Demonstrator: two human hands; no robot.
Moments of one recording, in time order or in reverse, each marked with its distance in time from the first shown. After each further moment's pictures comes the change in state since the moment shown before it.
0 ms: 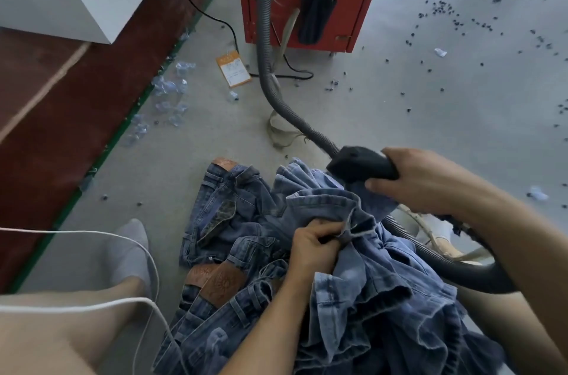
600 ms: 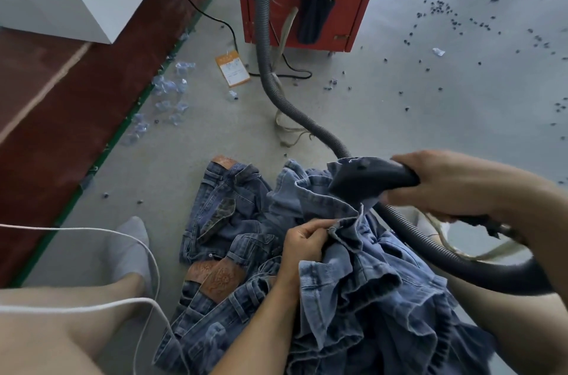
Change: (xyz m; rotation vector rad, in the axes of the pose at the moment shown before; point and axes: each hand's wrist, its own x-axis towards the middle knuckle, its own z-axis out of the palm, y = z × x) left_hand -0.013 0.012 -0.011 -0.115 -0.023 -0.095; right_hand -0.028 0.014 -0.028 0.152 -0.242 -0.100
